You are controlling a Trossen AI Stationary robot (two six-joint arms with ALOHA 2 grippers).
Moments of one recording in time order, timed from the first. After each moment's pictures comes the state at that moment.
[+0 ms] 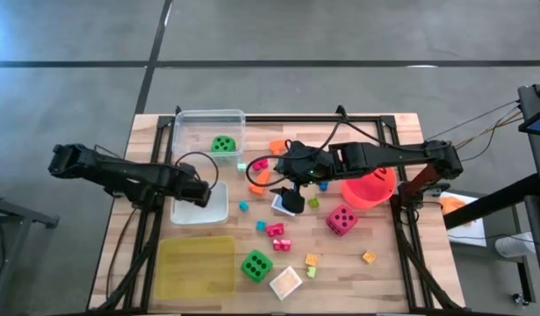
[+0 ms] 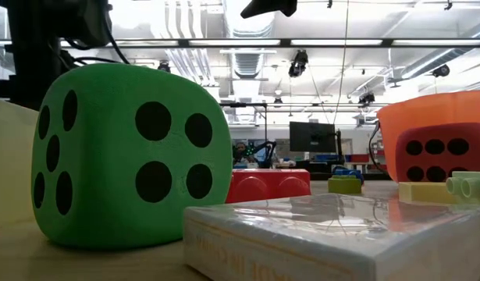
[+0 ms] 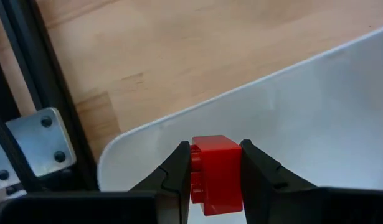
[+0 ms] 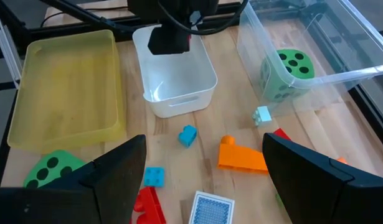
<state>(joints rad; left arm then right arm) -0.10 1.13 0.69 -1.15 -0.23 -1.36 0.09 1.64 1.65 -0.71 0.16 0.22</state>
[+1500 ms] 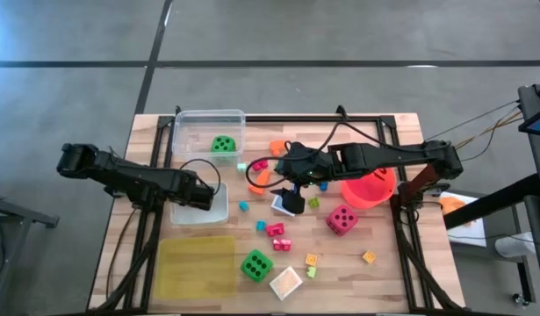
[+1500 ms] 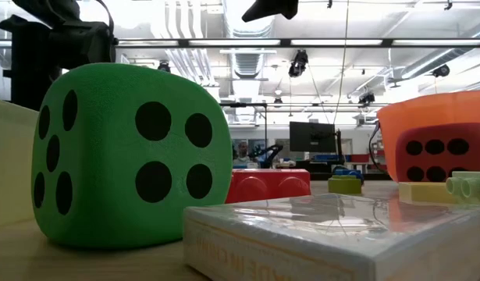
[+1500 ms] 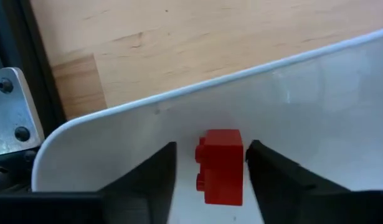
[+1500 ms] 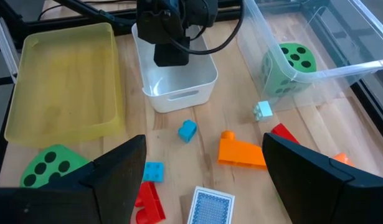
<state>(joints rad) -0.10 1.25 0.60 -1.02 -0.16 -1.46 0.09 1.64 1.63 -0.71 0.15 0.22</state>
